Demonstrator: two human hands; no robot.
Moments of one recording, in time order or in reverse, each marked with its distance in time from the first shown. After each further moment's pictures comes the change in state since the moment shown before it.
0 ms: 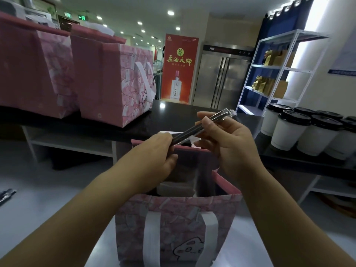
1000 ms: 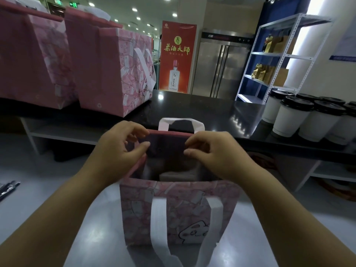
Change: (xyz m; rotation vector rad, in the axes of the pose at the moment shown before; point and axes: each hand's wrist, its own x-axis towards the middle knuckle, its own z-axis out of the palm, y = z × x) left_hand -0.031 -0.053 -0.007 -0.170 0.293 0.007; right_hand -0.006 0.034 -0.014 -1.262 -0.236 -0.143
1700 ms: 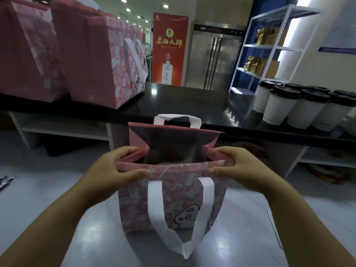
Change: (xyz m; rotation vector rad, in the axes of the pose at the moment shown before) left_hand -0.048 -0.008 0.008 -0.389 -0.337 -0.361; right_hand -0.058 0.039 -0.009 0.519 -0.193 0.360
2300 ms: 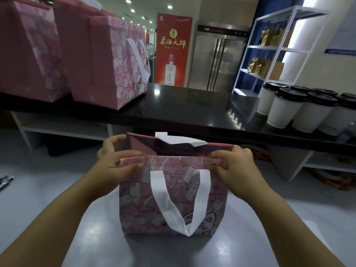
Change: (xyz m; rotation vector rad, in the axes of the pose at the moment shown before) left_hand 0.021 -0.023 -0.001 0.079 0.044 -0.009; right_hand 0.013 0.011 0.019 -0.575 0.321 0.069
